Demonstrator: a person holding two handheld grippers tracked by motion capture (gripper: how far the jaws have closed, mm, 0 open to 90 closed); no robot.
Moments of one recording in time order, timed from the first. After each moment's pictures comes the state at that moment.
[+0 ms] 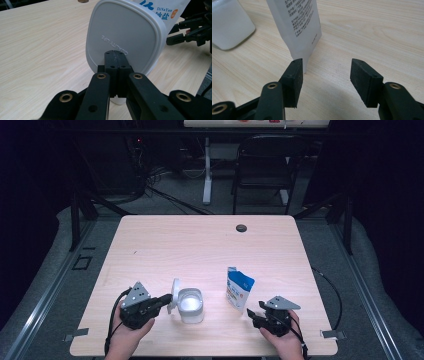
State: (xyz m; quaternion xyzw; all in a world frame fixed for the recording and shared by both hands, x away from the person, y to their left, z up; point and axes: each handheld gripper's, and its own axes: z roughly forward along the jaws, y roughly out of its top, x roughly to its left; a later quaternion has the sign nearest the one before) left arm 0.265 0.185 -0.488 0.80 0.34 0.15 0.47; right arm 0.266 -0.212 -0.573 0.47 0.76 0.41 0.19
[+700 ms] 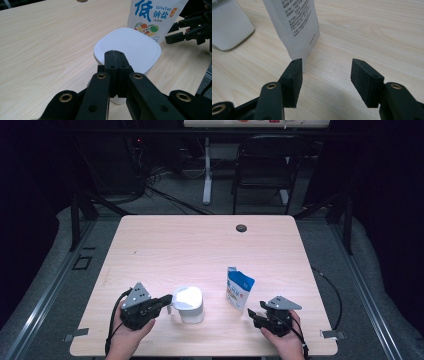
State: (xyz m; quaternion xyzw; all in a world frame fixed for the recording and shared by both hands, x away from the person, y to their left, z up) left arm 0.265 0.190 -0.490 0.80 0.35 0.15 0.47; right arm 0.266 -0.215 -0.572 0.47 0.76 0.41 0.19
